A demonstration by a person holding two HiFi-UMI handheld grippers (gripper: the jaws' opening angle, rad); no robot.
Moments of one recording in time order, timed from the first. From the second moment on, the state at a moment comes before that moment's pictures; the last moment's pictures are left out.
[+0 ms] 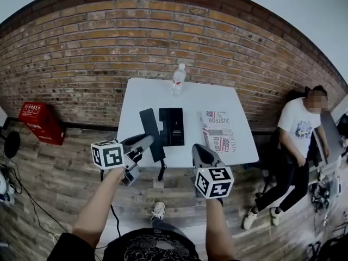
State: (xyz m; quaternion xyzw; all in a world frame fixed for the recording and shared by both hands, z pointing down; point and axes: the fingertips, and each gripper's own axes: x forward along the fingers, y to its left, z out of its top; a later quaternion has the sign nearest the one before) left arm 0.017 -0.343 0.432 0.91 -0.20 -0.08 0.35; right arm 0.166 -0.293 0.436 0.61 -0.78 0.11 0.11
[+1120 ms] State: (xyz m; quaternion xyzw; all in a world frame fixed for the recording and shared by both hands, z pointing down) left arm -0.036 -0.213 0.424 0.91 -0.27 -0.07 0.29; right arm 0.129 -0.176 0.417 0.62 -0.78 0.08 0.10
